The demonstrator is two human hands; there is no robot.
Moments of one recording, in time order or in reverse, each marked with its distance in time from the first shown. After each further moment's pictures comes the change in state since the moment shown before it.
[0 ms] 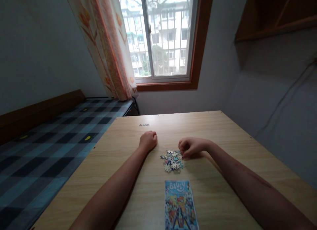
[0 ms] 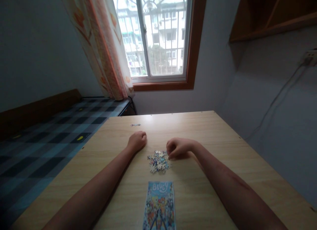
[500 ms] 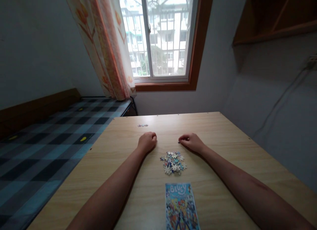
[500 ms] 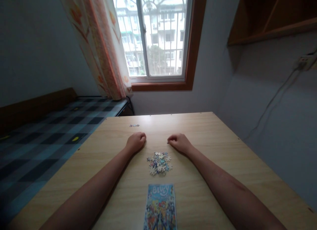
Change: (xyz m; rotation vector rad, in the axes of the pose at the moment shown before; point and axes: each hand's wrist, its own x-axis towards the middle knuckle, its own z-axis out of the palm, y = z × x) left_hand 0.000 -0.002 -0.005 -0.063 -0.042 0.026; right_hand 0.014 0.035 0.017 -0.218 0.784 0.207
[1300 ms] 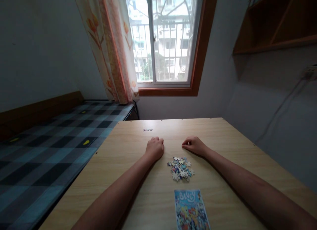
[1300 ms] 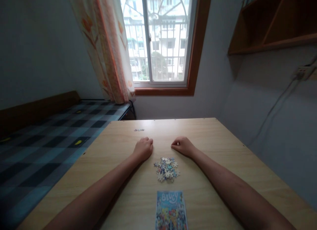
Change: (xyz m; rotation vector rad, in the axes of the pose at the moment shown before) left_hand -0.012 0.010 0.005 0.141 -0.035 0.078; right_hand 0.018 0.008 0.007 -0.206 -0.002 -0.270
